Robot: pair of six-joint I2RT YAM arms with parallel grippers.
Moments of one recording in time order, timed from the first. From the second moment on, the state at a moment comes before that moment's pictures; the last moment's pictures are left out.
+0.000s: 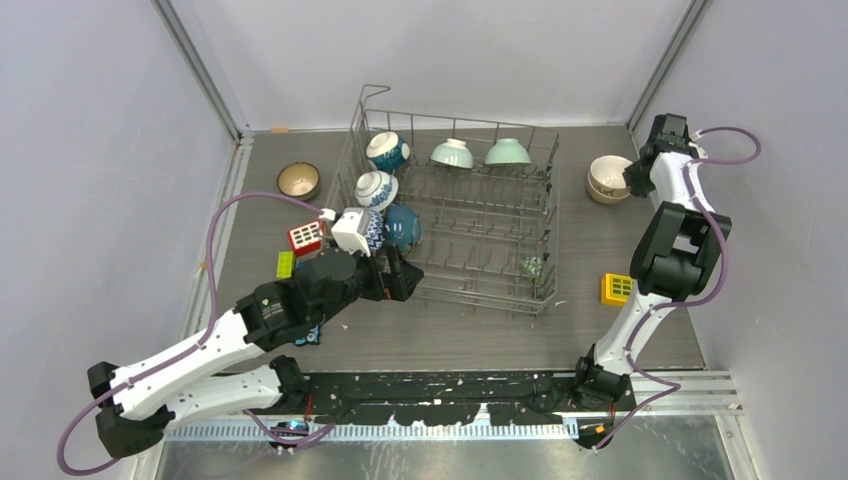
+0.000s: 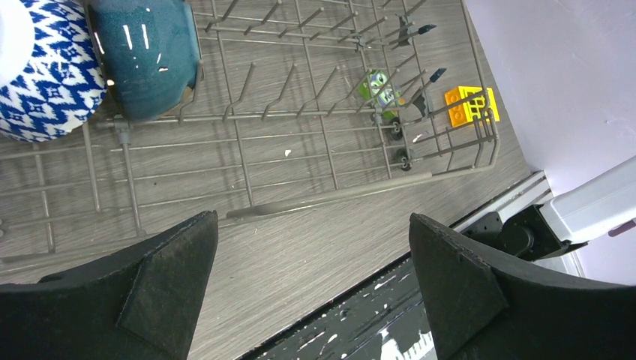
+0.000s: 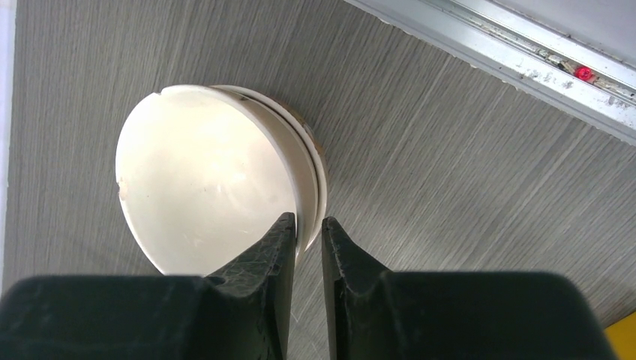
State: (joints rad) left arm -1.04 0.82 0.88 -0.46 -0.35 -0.71; right arm -0.34 1.96 1.64 -0.65 0.23 0.78
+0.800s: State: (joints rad) left arm -1.04 0.84 0.88 -0.46 -0.35 -0.71; right arm -0.34 1.99 1.64 -0.63 0.21 0.78
